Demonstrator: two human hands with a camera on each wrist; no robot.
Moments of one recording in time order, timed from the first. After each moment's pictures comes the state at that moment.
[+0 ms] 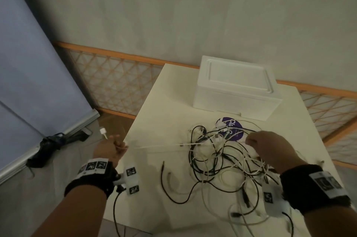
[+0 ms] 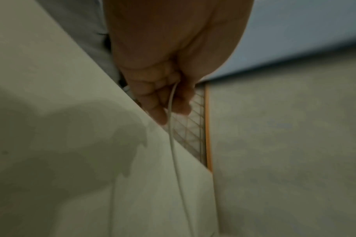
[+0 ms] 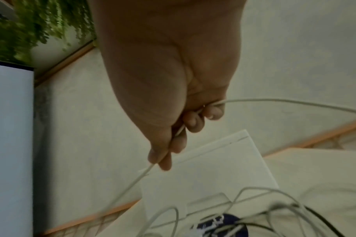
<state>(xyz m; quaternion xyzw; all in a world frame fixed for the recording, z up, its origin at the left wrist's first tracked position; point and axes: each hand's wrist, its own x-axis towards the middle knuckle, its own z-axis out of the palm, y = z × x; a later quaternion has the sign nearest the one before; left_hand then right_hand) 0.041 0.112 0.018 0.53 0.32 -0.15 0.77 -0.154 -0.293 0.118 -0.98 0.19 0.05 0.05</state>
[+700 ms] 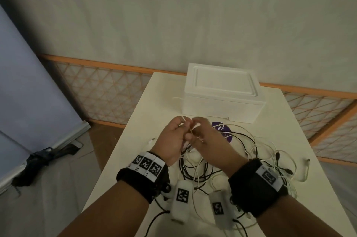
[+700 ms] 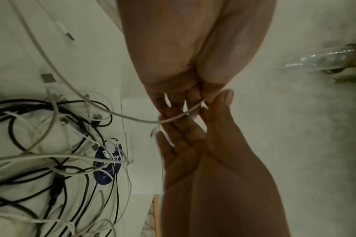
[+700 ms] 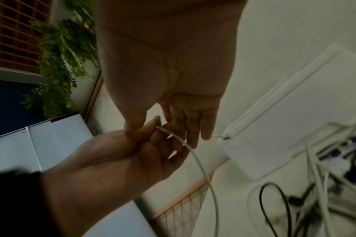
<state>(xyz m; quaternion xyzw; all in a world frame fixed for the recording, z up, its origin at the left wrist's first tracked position) -0.049 -0.075 0.130 0.52 -0.10 -0.31 0.79 -0.120 -0.191 0.142 -0.90 0.07 -0.06 0.43</state>
